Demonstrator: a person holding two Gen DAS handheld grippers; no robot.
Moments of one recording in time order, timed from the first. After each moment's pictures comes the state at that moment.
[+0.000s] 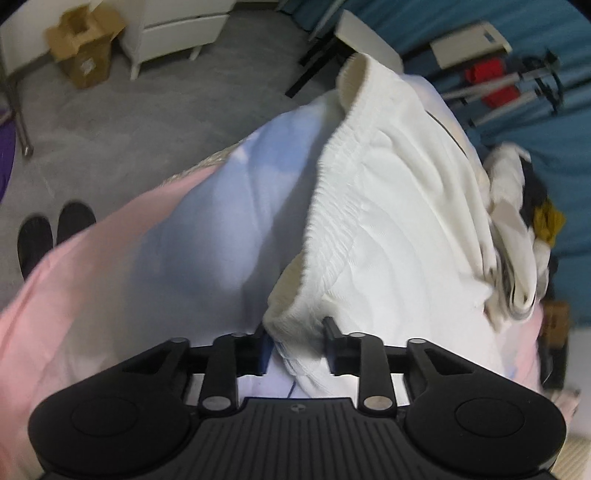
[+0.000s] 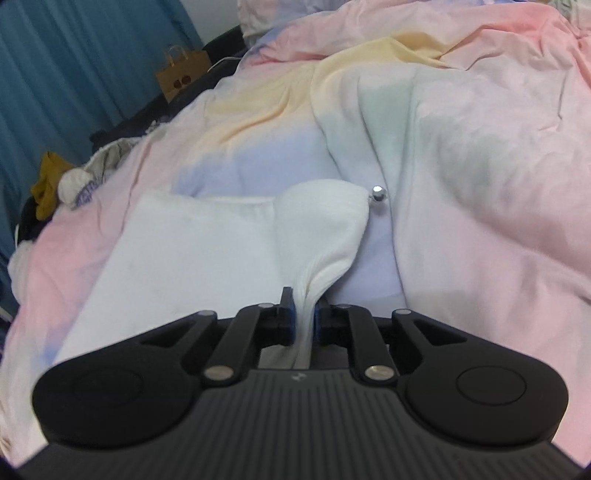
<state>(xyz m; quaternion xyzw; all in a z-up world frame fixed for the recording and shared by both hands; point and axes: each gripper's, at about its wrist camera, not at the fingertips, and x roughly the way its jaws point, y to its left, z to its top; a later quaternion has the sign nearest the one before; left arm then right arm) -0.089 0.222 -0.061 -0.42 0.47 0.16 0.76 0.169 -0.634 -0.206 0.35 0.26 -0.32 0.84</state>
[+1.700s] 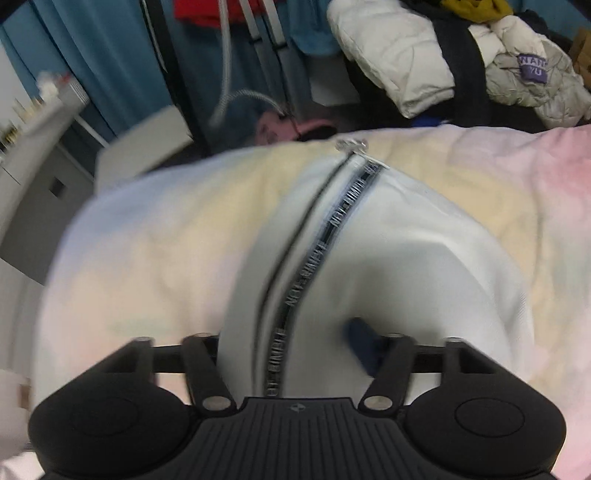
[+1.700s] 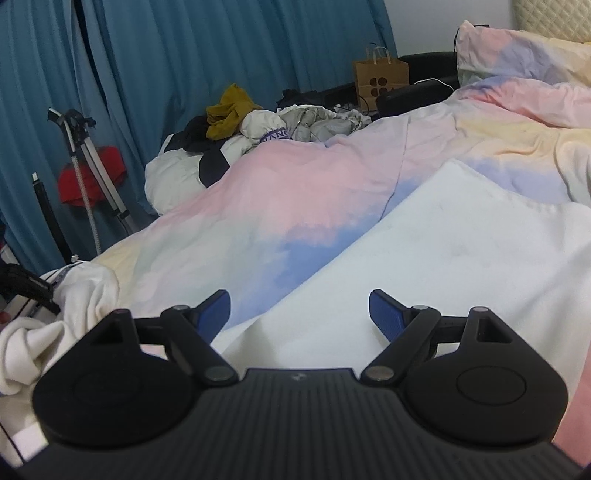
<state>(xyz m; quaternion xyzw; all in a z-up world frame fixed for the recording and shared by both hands) 0.482 -0.085 -0.117 0.07 0.53 0.09 0.84 0.222 -0.424 -0.150 0.19 0.25 -0.11 0.94</state>
